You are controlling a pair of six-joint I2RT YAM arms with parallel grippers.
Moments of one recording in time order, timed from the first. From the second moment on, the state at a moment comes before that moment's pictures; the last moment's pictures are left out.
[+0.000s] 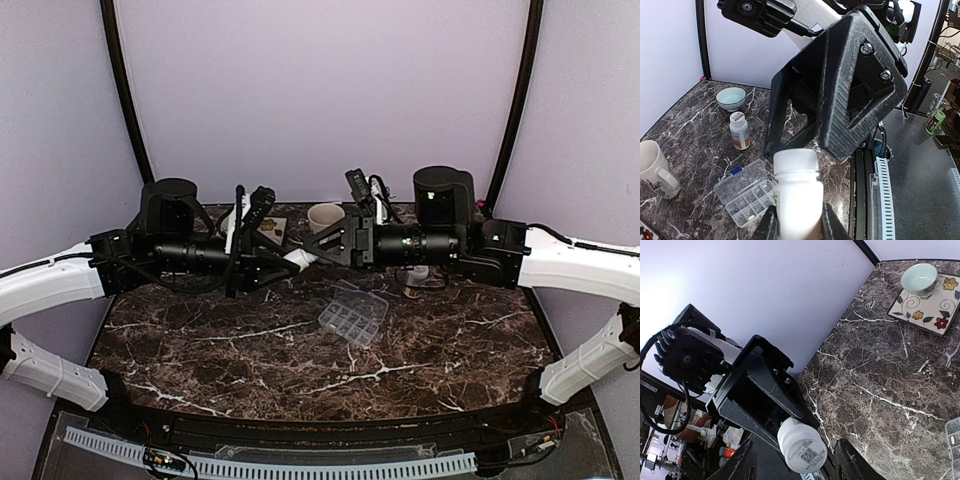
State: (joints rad) left arm -0.88 1.17 1.00 -0.15 0.50 0.04; right arm 1.05 1.34 1.15 -0.04 -0.31 0.79
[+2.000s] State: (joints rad) left arm -0.88 1.23 1.04 -0.23 0.68 -0.01; right arm 1.08 1.23 1.02 0.02 -0.23 0.45
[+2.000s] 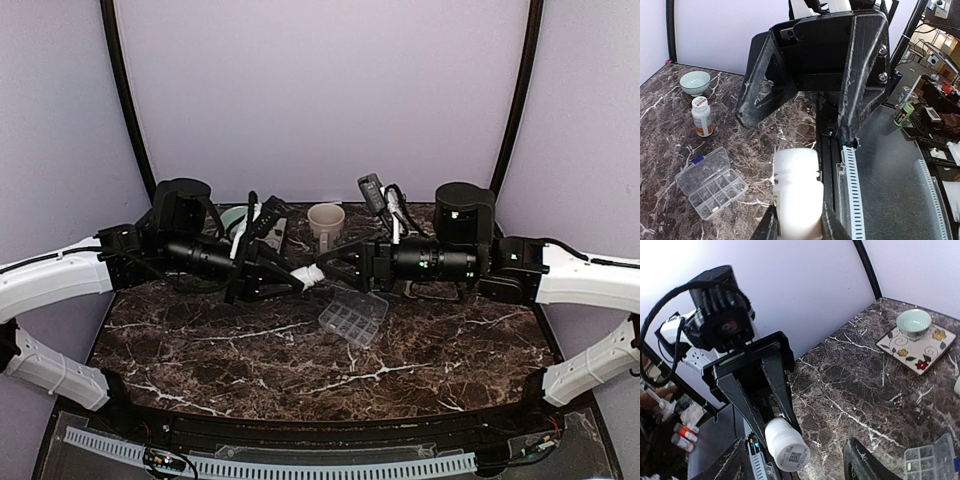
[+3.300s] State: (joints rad) left arm -0.94 1.20 0.99 -0.17 0.43 0.13; right arm 1.05 1.36 1.10 -0.02 -0.31 0.90
